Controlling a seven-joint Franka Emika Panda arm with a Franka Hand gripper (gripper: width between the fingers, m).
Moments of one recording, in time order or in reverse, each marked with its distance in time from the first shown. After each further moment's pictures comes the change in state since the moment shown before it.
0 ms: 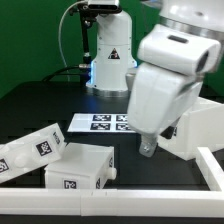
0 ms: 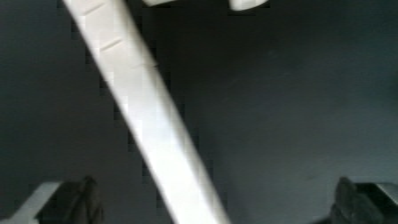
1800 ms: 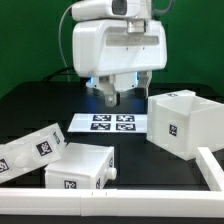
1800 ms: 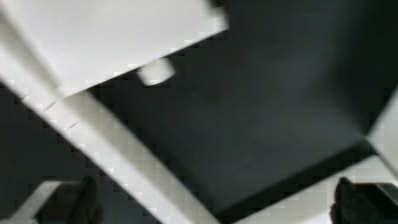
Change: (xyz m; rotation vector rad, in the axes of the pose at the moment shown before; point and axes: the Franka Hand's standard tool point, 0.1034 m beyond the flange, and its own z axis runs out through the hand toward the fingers) arm -0.081 -0.036 -0.020 -0.054 0.367 0.161
